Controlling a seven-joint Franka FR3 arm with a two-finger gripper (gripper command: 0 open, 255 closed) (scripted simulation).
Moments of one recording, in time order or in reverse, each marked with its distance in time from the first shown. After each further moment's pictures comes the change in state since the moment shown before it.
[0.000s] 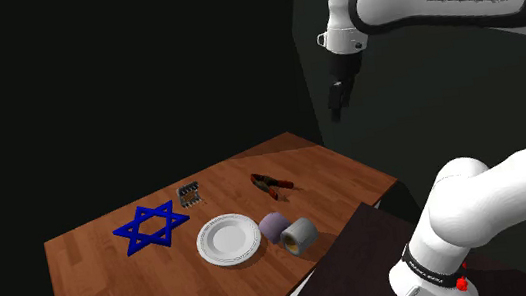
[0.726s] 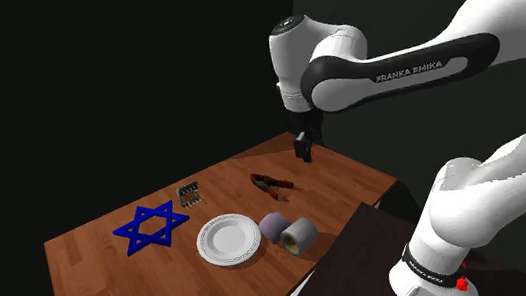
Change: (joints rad) arm 0.016 0.180 0.276 -0.110 -0.107 0.179 0.269
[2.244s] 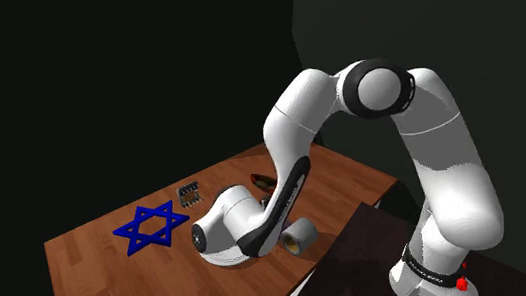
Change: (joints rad) arm 0.138 1.185 0.183 0.348 -0.735 -0.179 0.869
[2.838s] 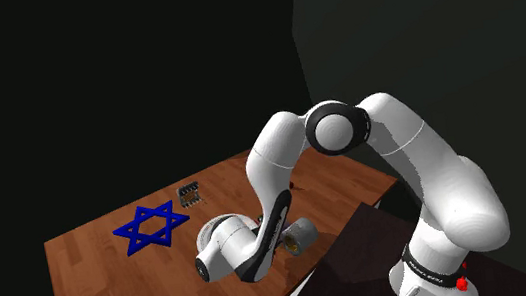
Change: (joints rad) arm 0.101 0.299 -0.119 0.193 -0.110 -0.083 0.069
